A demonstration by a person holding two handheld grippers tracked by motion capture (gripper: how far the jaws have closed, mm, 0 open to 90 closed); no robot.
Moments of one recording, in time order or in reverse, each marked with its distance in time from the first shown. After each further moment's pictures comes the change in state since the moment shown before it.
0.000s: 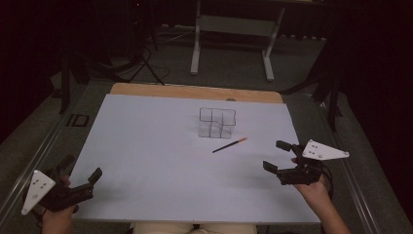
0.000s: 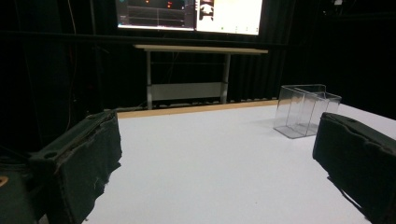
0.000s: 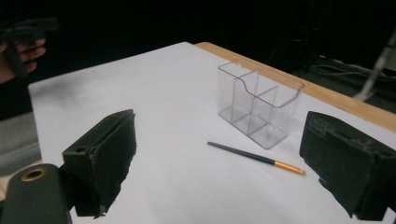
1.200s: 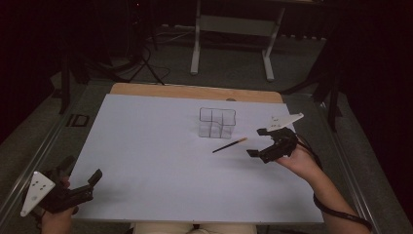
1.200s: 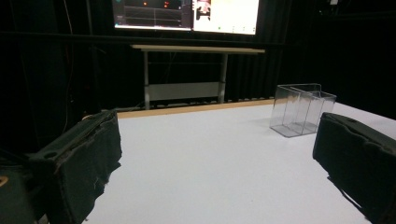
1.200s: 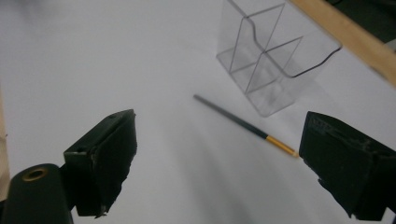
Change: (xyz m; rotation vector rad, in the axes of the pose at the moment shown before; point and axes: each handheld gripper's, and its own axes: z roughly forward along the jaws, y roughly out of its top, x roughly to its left) left arm -0.002 0.001 -0.002 0.001 -0.012 0.006; right arm -0.038 0.034 0.077 0.411 0.074 -0.115
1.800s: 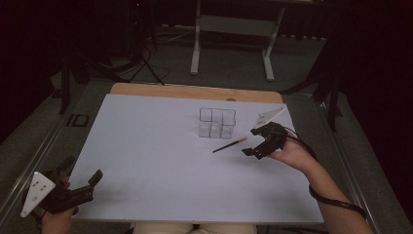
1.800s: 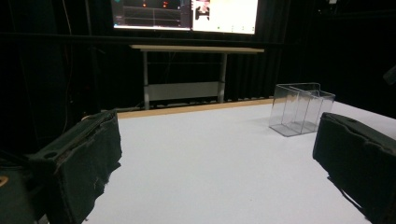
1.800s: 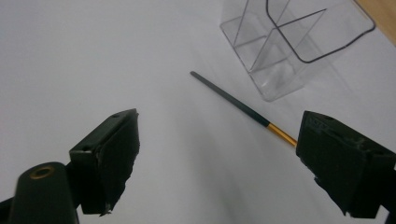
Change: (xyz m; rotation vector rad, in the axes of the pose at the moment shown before) left arm -0.001 0.000 -0.001 0.000 -0.003 0.003; right arm -0.012 0.016 0.025 0.166 0.040 -0.047
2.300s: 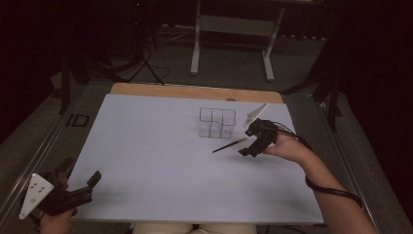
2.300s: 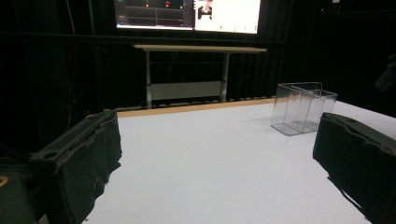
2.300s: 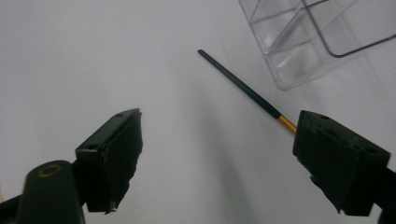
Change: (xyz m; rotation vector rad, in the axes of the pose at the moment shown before) left arm 0.000 0.000 -0.005 0.003 0.014 0.000; right arm -0.007 0.020 0.022 0.175 0.060 -0.055
